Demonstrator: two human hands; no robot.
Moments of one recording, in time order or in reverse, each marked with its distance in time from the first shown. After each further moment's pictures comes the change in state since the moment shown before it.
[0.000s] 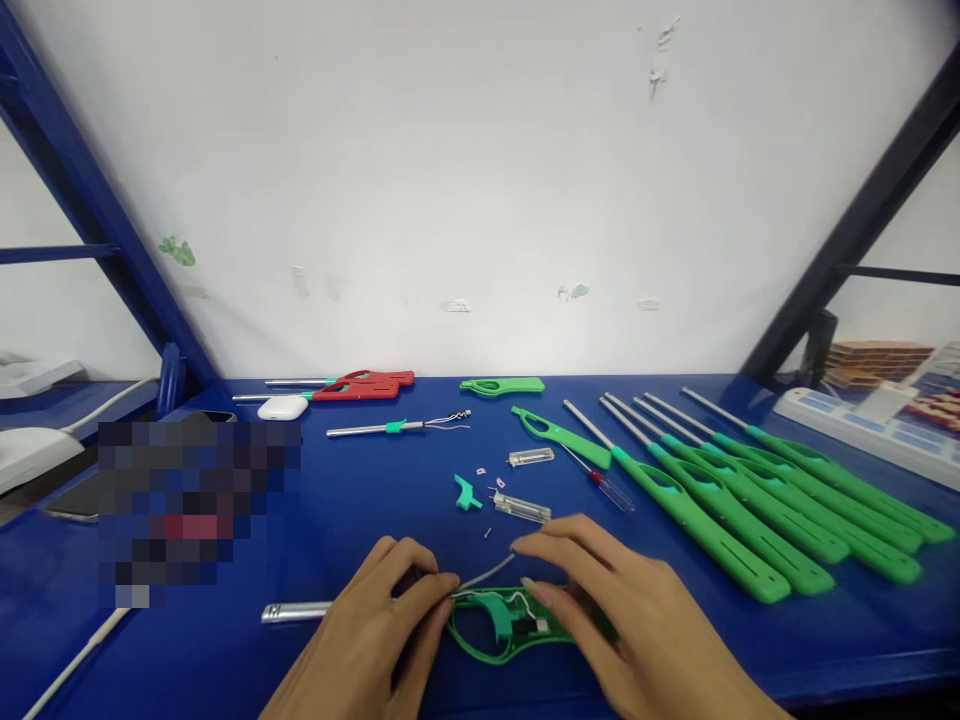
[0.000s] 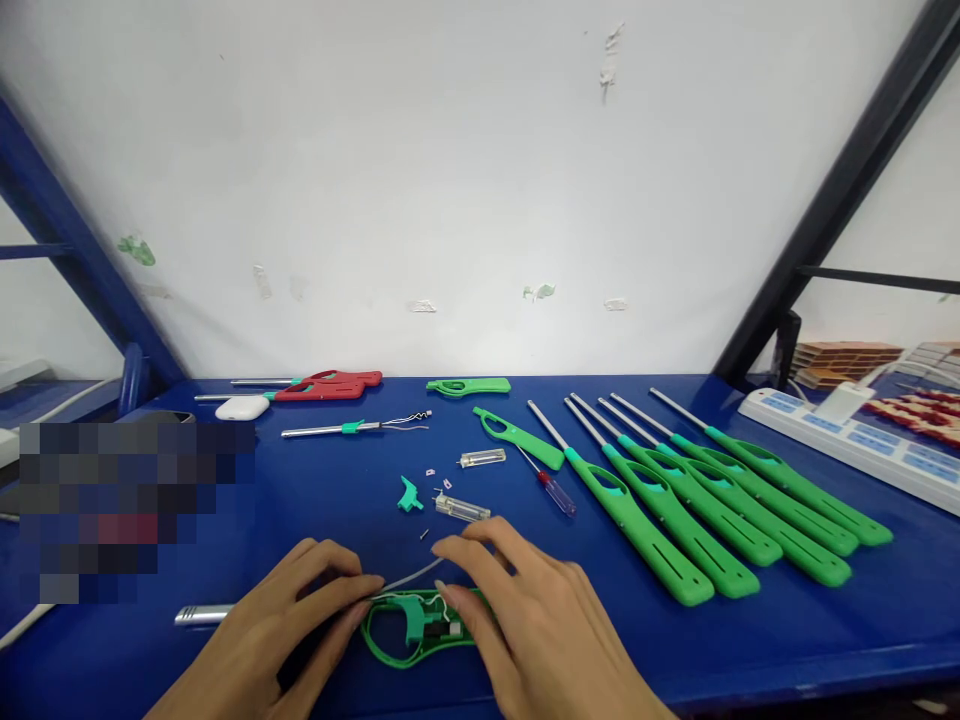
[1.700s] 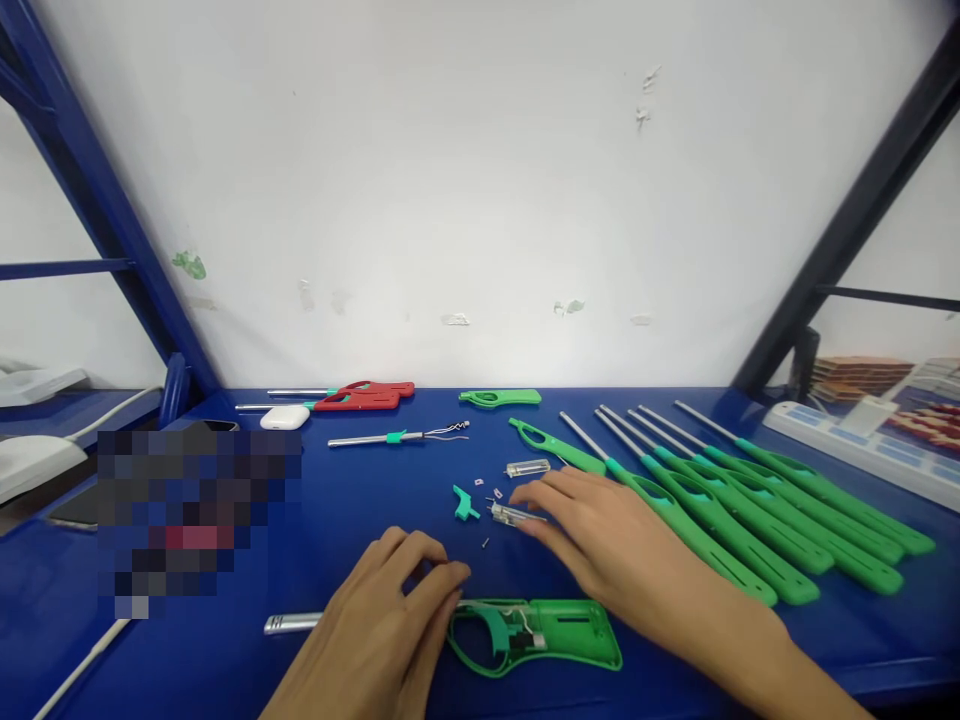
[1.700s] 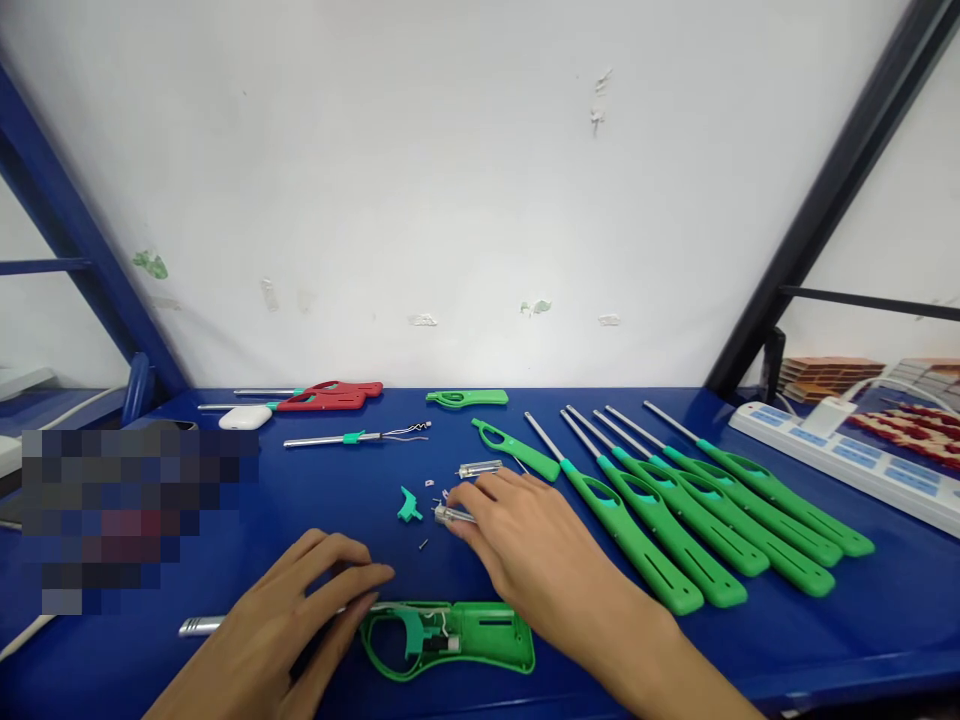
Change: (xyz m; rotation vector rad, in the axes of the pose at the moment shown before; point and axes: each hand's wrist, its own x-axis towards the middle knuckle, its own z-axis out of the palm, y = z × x) left_hand 0.016 0.006 -0.006 0.151 0.037 0.136; right_hand 0.051 0.018 -0.023 -0.253 -0.184 -0.087
